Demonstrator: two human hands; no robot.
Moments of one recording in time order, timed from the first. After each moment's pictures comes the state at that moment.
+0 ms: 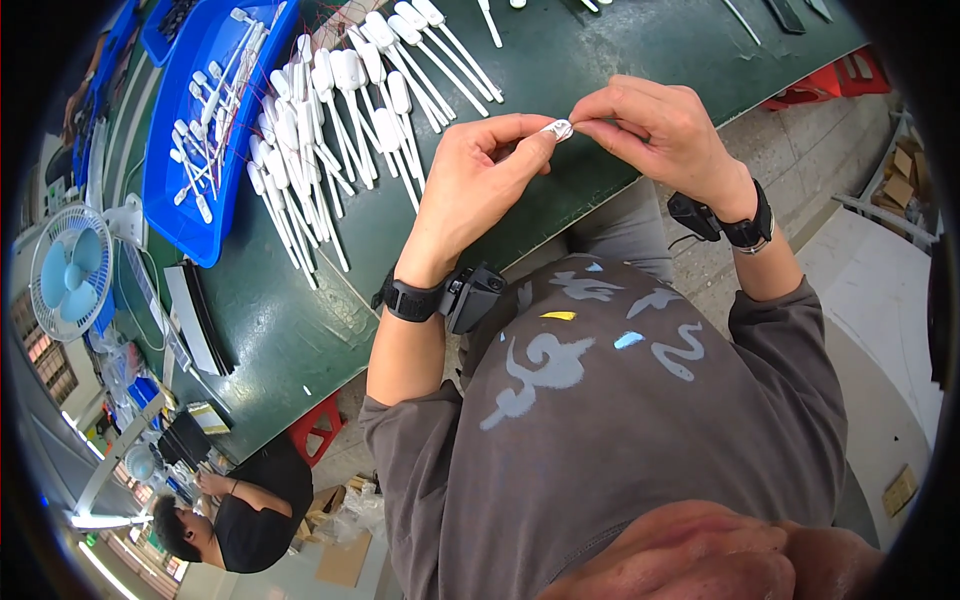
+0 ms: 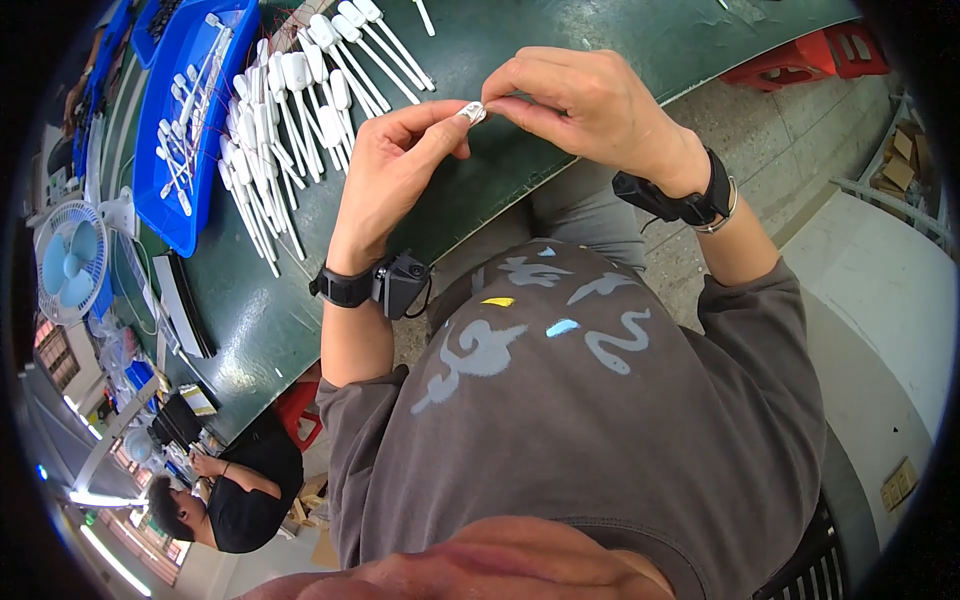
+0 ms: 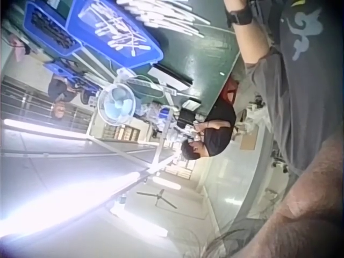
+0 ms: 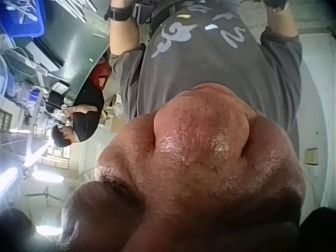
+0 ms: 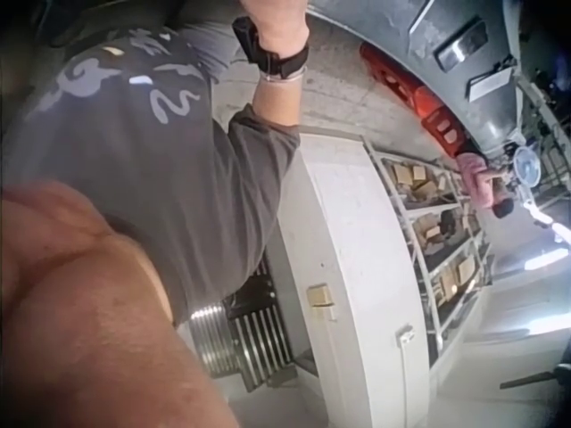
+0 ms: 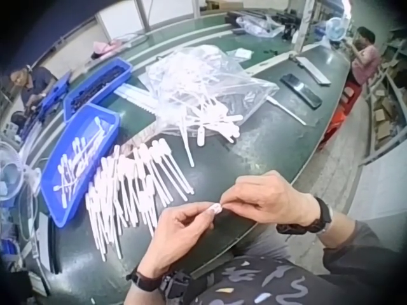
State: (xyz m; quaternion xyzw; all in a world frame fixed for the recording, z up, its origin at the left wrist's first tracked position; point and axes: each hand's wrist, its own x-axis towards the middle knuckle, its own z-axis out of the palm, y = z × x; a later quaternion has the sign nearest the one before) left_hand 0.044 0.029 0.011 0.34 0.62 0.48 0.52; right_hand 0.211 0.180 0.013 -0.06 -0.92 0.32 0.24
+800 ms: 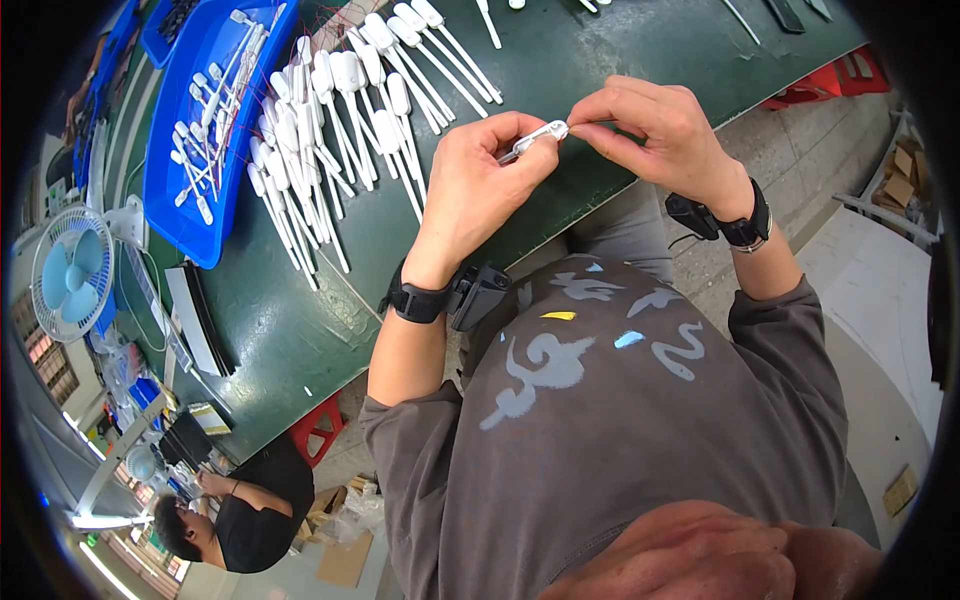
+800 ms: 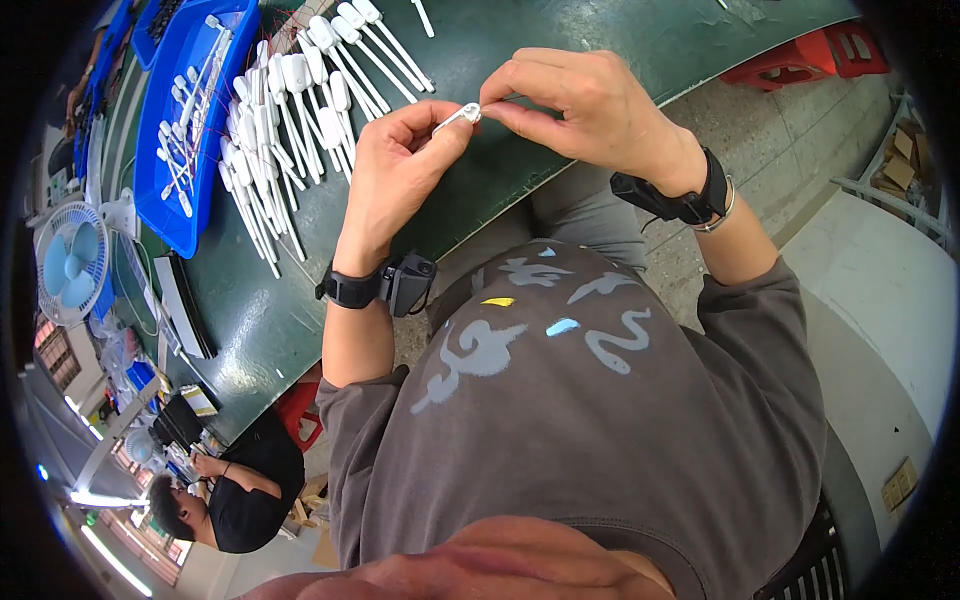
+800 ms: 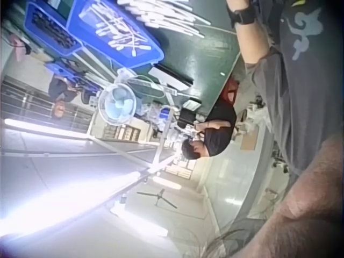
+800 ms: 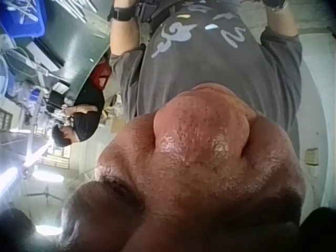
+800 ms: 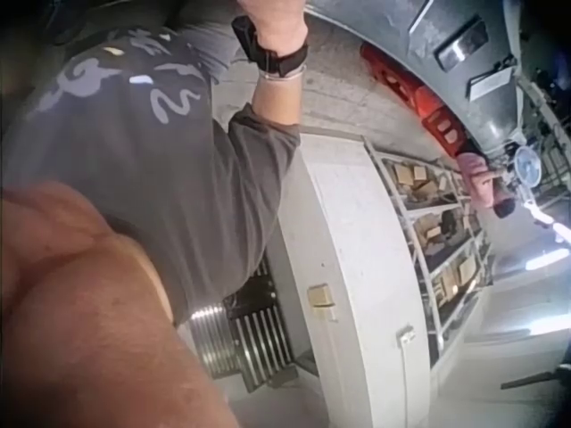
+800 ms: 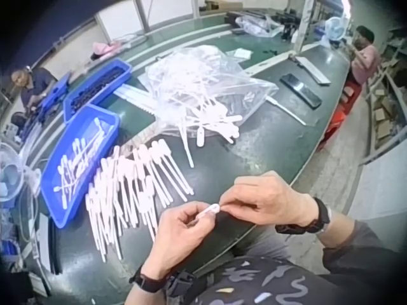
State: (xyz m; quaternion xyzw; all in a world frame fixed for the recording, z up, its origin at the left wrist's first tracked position) left_hand 0.047 0.030 0.007 0.35 0.66 0.46 0.47; right_hand 0.210 0.179 0.011 -0.05 -0.91 0.32 0.25
